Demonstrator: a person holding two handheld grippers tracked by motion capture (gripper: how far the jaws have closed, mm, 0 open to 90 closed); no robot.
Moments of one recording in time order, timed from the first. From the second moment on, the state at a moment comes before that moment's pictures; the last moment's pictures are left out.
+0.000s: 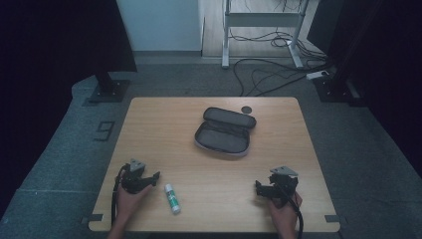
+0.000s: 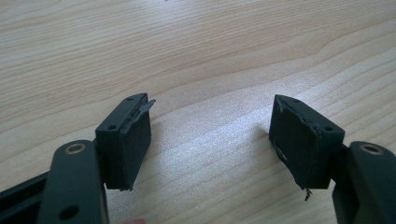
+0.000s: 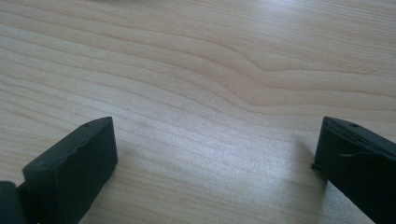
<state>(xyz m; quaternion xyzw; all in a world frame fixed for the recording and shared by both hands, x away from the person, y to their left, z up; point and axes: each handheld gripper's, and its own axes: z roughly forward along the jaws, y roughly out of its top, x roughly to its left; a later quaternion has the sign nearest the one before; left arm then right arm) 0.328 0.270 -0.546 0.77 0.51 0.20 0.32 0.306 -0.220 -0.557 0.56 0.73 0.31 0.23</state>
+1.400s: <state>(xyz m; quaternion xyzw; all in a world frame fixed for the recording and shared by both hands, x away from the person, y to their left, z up) 0.327 0.249 -0.484 0.74 0.48 0.20 0.42 0.303 -0.217 -0.519 0.55 0.70 0.38 0.25</state>
